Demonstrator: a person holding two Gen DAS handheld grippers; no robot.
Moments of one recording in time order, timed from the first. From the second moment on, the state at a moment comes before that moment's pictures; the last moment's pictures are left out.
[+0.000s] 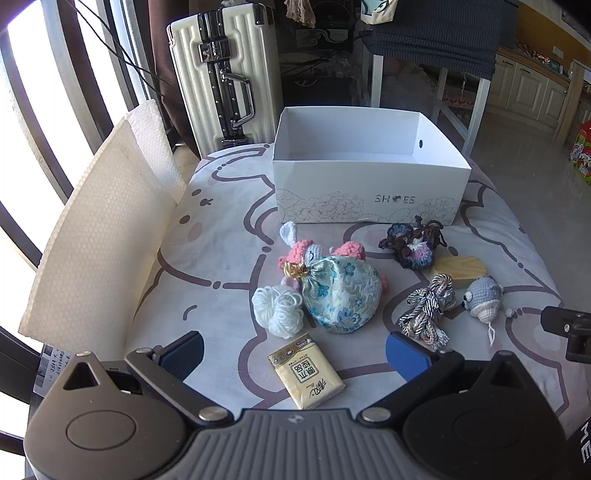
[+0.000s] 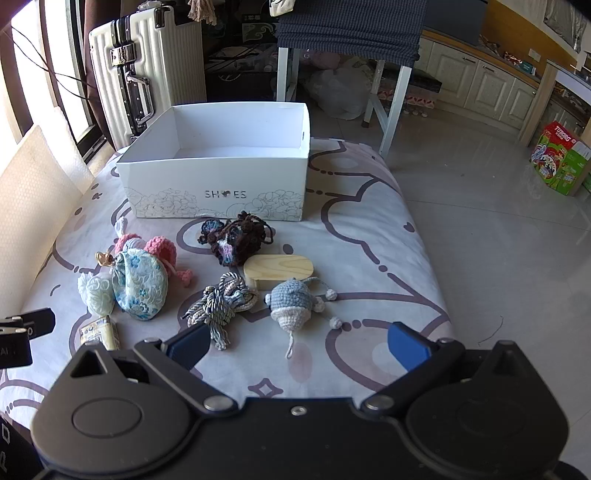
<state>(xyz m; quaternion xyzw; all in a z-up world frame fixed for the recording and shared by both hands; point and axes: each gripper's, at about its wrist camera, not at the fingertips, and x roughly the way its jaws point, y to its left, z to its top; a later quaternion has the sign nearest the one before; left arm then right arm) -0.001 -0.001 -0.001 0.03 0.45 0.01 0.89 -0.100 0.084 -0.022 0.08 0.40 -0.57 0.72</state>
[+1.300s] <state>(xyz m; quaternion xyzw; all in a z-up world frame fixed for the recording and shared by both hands) -0.001 -0.001 -0.001 0.04 0.45 0.01 0.89 -0.098 0.084 -0.023 0.08 0.39 -0.59 0.70</state>
